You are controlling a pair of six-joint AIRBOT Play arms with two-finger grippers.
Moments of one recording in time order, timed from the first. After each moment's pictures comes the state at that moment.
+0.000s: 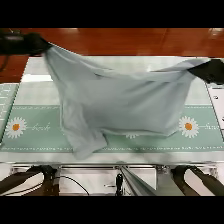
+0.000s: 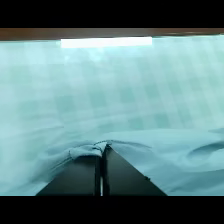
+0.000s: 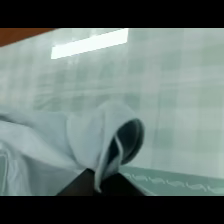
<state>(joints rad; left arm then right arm) 0.04 -1.25 1.45 0.92 -1.00 -1.28 -0.36 -1.02 1.12 -0.67 1.20 1.23</state>
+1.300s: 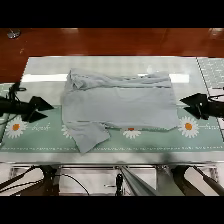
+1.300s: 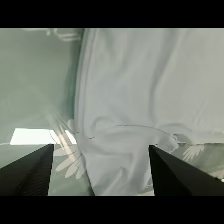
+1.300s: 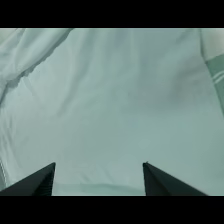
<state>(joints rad) 0.49 -1.23 0.79 0.90 -1.32 -1.30 -0.64 -1.02 0.66 -0.64 1.23 1.15</state>
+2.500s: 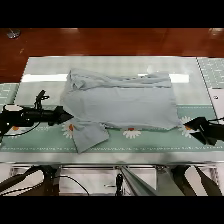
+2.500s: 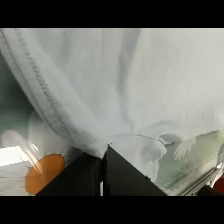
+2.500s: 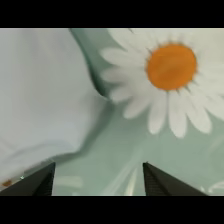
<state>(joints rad) 0.25 -1.24 0.55 0.59 -1.07 -1.05 -0.76 -0.84 0.49 -1.05 1.27 1.40</state>
